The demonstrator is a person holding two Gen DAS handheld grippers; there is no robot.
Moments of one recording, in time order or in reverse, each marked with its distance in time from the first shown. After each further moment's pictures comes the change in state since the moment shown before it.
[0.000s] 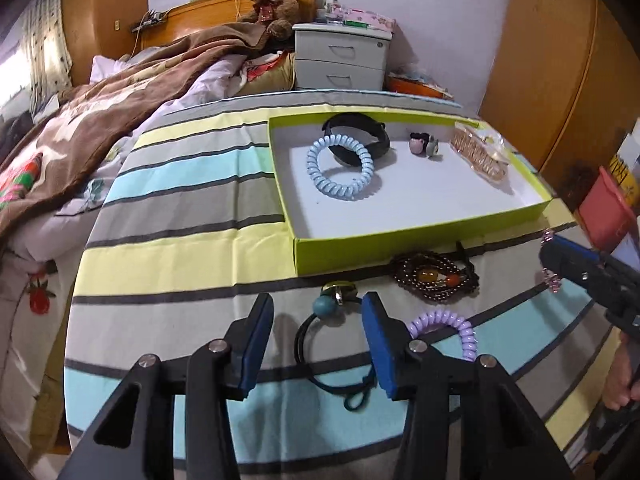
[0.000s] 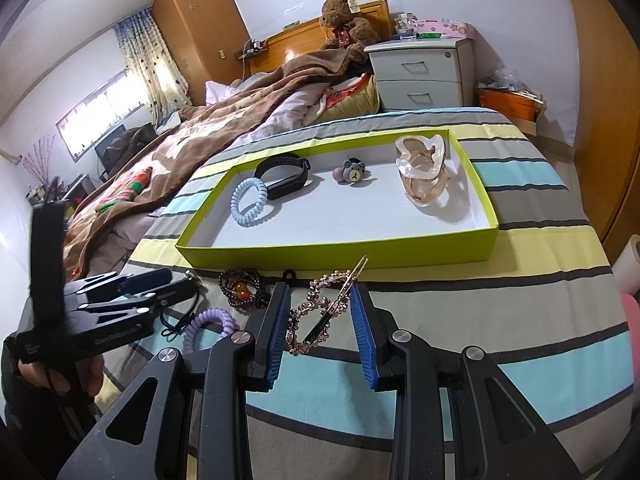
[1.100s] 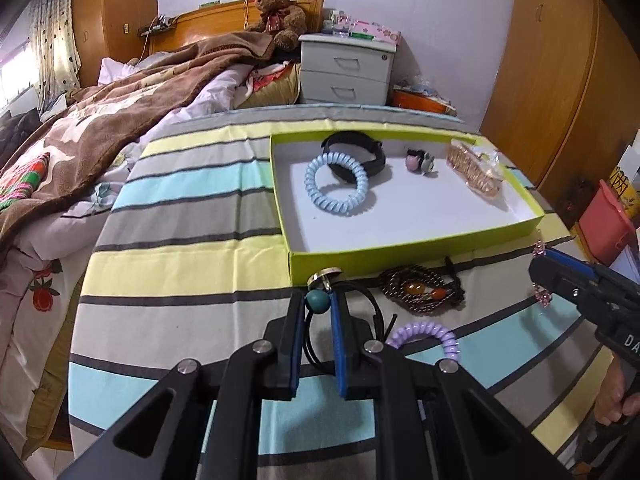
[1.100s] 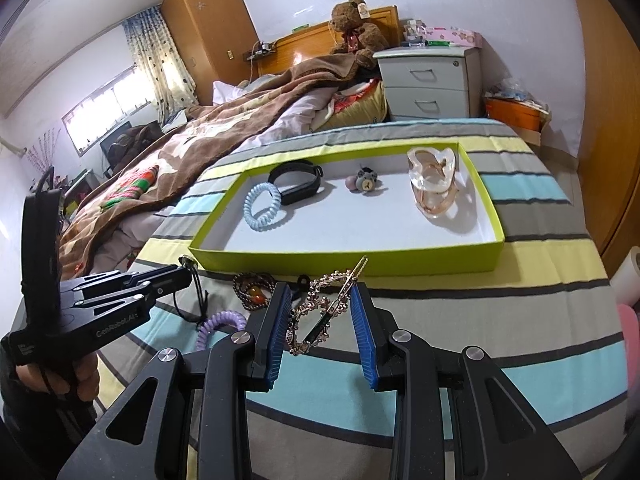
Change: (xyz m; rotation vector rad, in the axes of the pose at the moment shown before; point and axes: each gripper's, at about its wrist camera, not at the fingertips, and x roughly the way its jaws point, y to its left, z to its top) left arm -0.022 -0.005 0.000 -0.033 -0.051 0.004; right arm -0.009 0.011 0.003 -0.034 -0.026 0.006
